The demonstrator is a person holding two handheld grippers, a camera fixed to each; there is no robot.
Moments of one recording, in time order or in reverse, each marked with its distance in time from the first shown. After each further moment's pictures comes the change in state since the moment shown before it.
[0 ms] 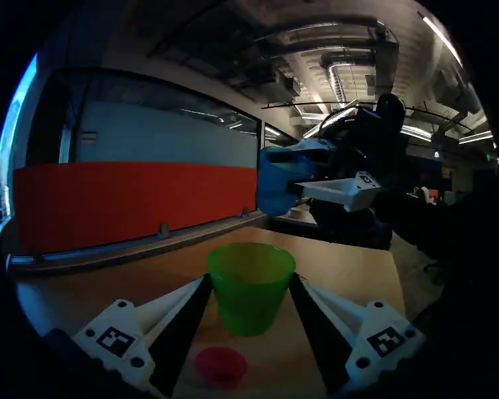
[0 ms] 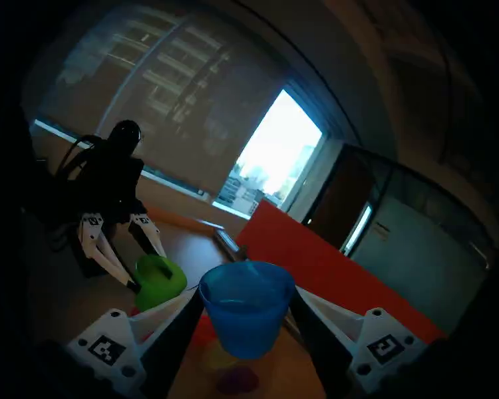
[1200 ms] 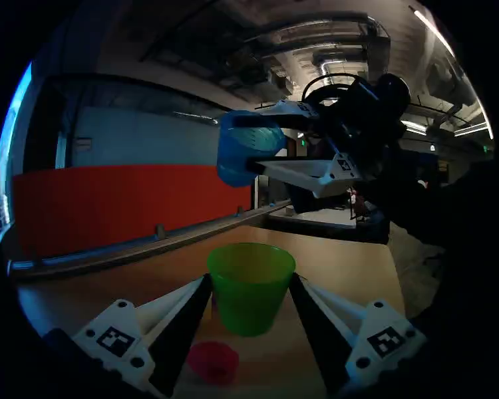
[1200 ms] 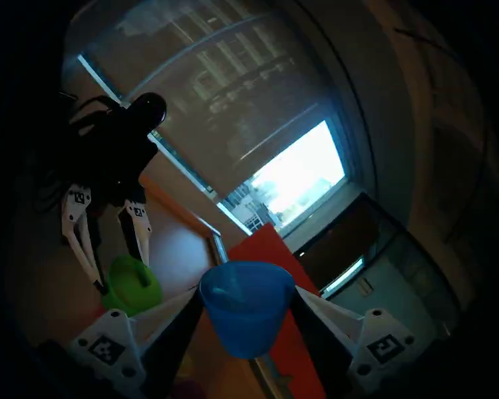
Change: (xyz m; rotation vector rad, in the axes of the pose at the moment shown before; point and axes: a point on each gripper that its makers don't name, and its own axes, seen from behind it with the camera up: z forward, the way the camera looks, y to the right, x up) left arm -0.009 0.016 -0.008 -0.016 0.002 0.034; right arm 0.043 -0.001 0.037 0.016 0.043 -0.364
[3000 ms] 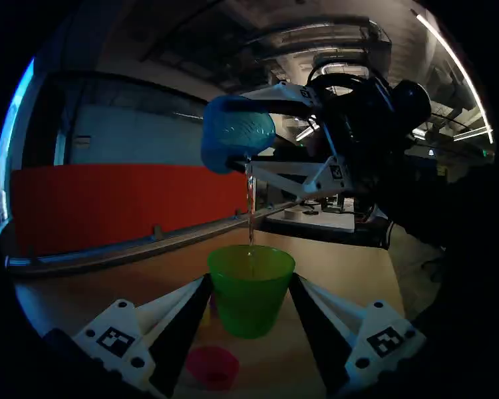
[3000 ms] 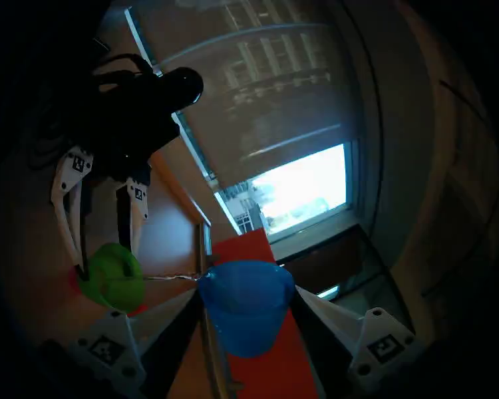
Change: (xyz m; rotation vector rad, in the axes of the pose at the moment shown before) left arm 0.000 -0.001 0.009 -0.015 0.015 -0.017; right arm 0.014 0.014 0.027 -0.023 -0.021 -0.271
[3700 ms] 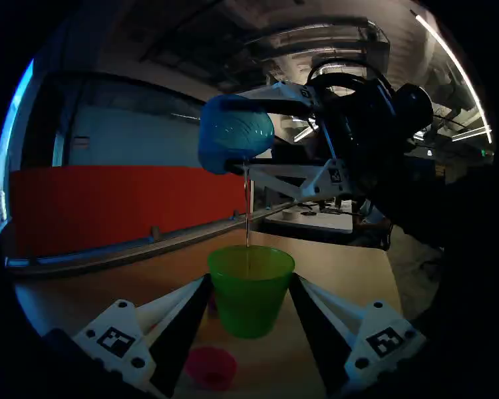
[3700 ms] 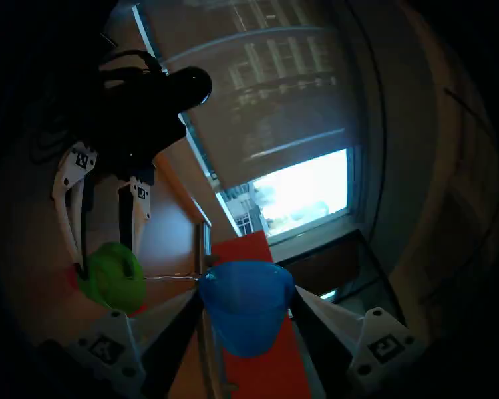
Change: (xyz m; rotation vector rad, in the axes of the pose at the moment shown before) left arm 0.004 0.001 0.000 -0.010 0.005 0.002; right arm 0.008 -0.001 0.001 0.001 0.006 -0.042
